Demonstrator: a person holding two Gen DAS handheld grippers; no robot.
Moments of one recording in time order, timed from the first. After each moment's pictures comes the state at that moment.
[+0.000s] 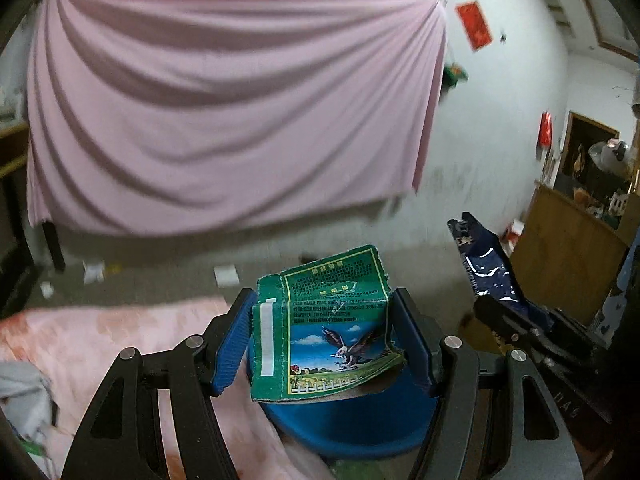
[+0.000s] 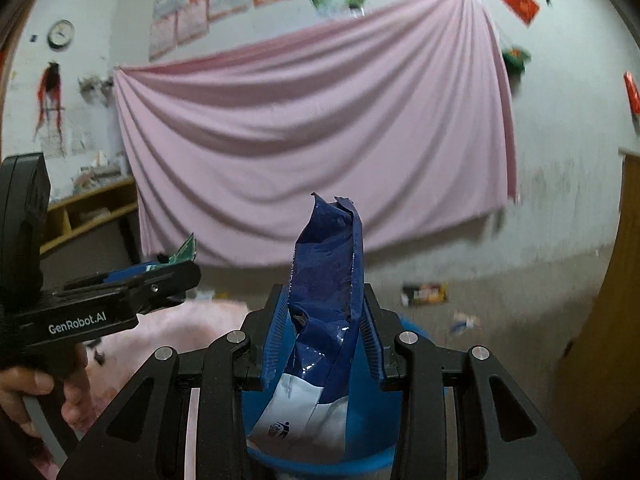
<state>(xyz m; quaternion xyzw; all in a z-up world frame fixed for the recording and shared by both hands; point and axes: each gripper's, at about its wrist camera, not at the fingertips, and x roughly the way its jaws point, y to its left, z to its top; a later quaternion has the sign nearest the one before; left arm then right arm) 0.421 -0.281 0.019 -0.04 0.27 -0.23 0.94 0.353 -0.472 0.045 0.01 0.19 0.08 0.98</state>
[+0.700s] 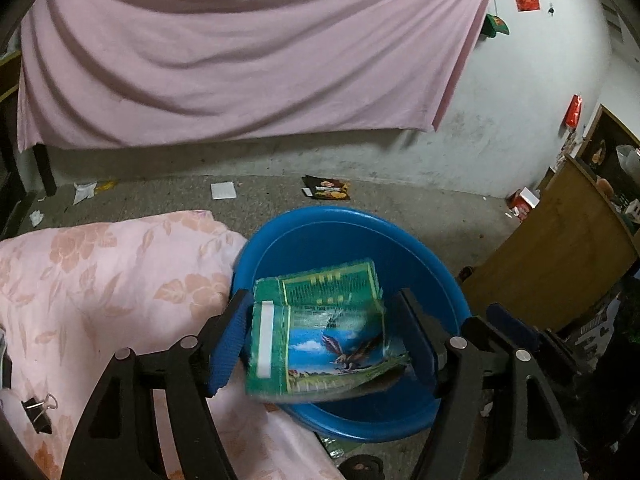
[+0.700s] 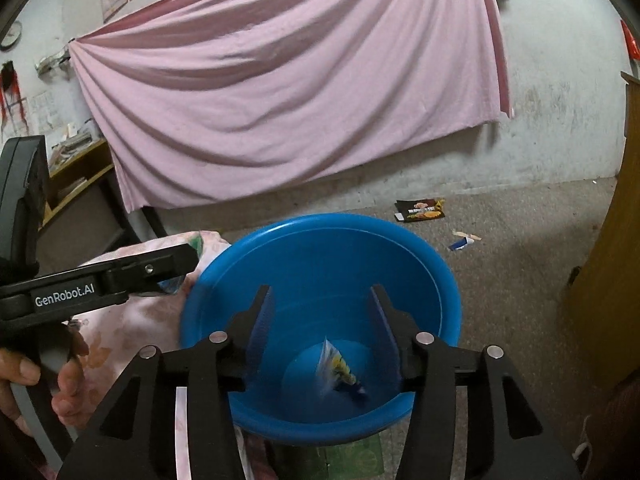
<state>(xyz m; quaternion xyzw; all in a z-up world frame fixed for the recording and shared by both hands) 0.462 -0.291 -0.009 -0.07 0.40 -0.21 0.89 0.379 -0.483 0.007 0.05 0.32 0.05 0.95</state>
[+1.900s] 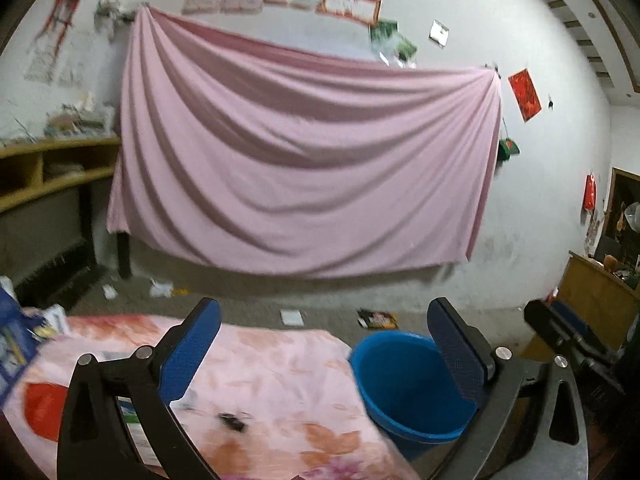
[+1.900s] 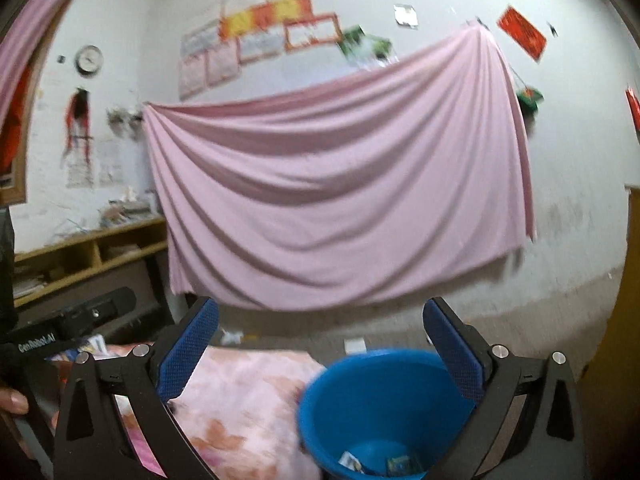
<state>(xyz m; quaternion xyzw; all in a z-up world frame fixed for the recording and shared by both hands) 0.313 -0.141 0.087 -0.09 0.15 -0.10 0.98 0.305 -0.391 0.108 0.01 0.08 0.11 0.99</state>
